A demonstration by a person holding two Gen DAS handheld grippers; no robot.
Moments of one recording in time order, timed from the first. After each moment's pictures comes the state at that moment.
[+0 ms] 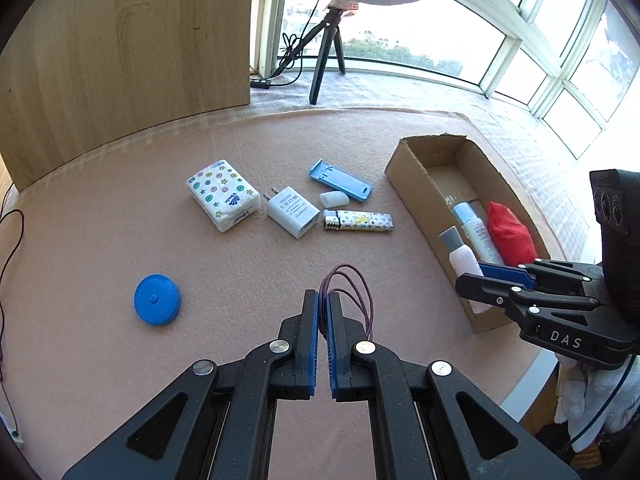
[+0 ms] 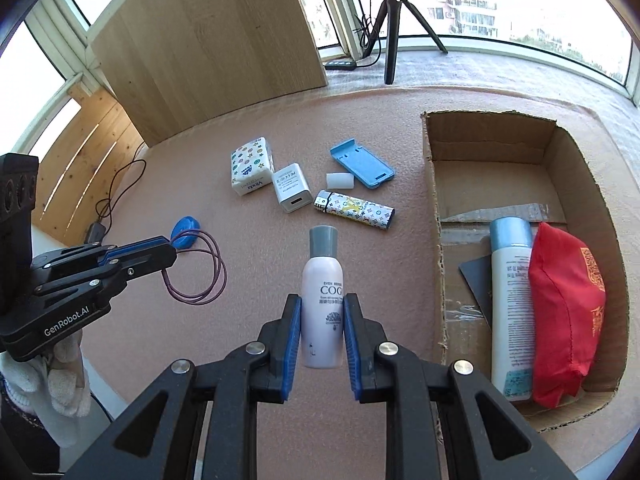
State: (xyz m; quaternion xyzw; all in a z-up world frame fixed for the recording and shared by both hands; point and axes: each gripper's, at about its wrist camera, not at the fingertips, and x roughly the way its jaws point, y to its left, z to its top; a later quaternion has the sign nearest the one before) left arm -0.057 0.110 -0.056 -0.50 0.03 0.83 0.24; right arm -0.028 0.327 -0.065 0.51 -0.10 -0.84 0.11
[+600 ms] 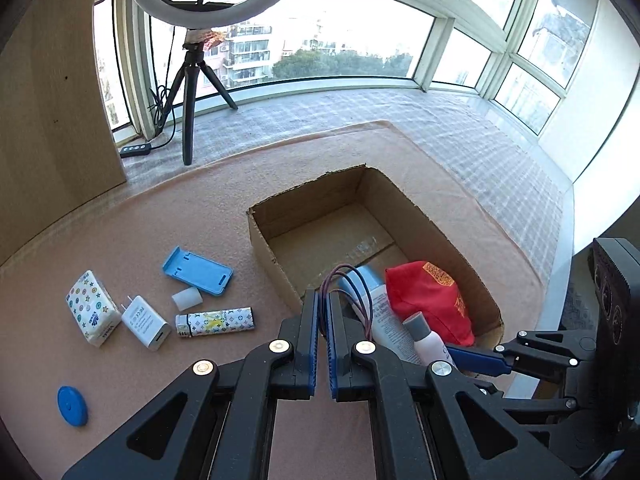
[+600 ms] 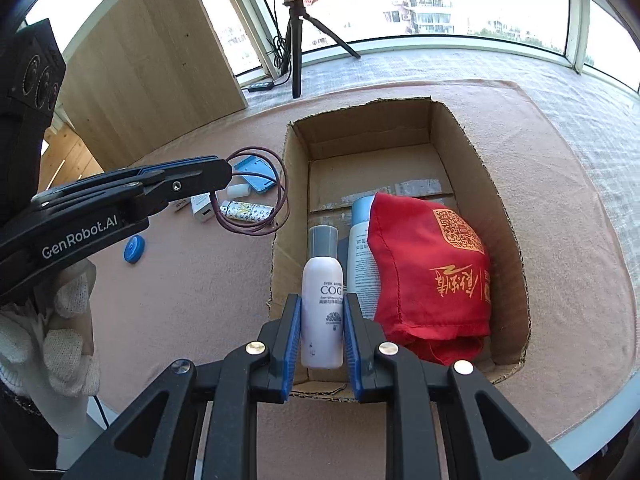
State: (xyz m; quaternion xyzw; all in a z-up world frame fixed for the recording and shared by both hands) left arm -0.081 0.288 -0.043 -0.46 0.07 0.82 0.31; right arm 0.001 0.415 -0.067 0.51 -0.13 -0.85 0.04
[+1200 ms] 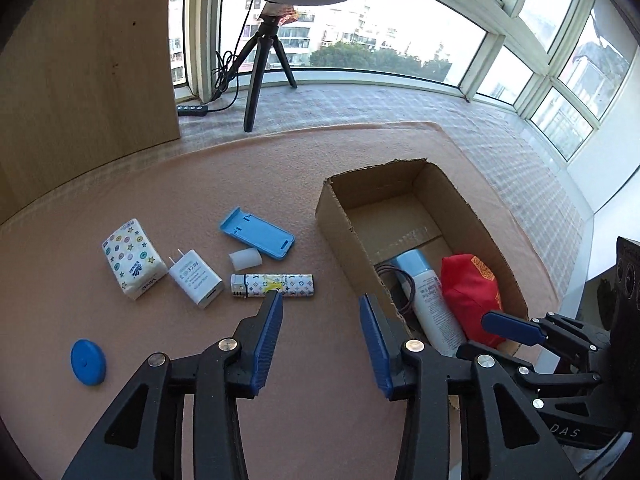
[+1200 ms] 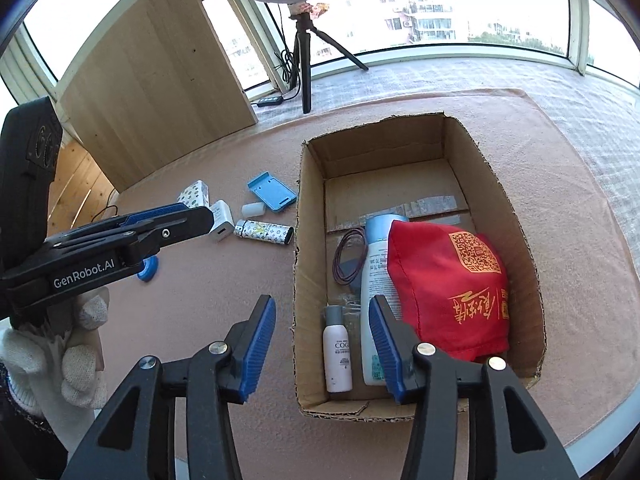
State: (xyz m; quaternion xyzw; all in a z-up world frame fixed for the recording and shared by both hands) left arm -0.095 0.215 -0.061 -0.50 0.03 0.83 0.25; right arm -0.009 0.392 -0.060 0.49 -0.15 -0.86 0.06
